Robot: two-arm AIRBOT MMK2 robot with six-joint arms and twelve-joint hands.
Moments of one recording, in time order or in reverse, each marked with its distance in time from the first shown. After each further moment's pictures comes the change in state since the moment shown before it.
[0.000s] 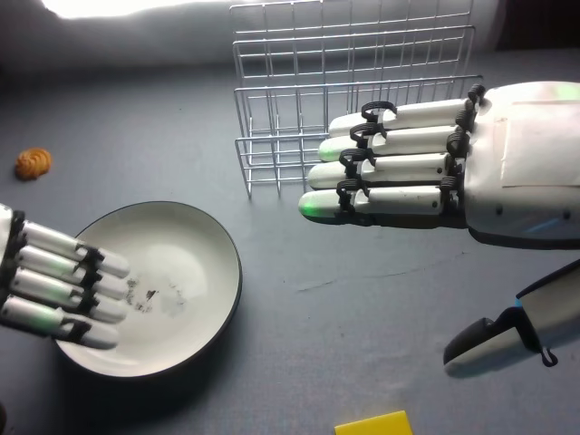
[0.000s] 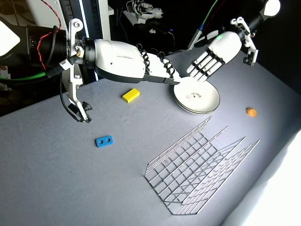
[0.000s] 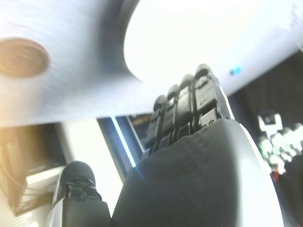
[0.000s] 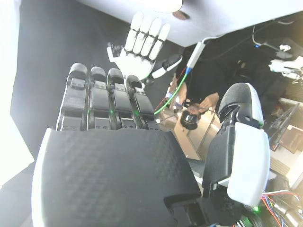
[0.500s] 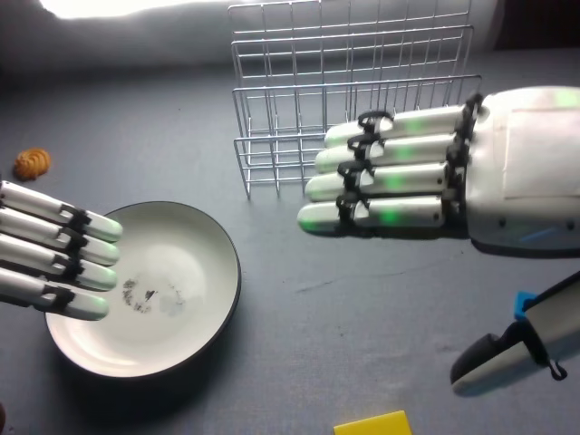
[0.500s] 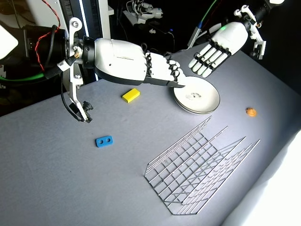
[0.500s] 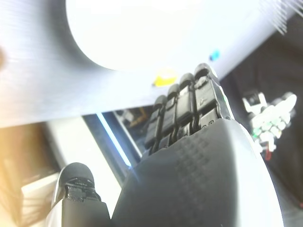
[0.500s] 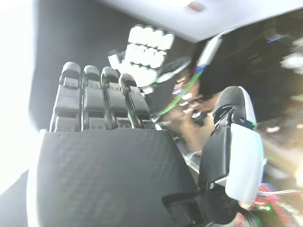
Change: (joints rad) left arm -0.150 0.075 -0.074 0.055 -0.037 -0.034; right arm -0.001 0.001 0.001 0.083 0.005 -0.045
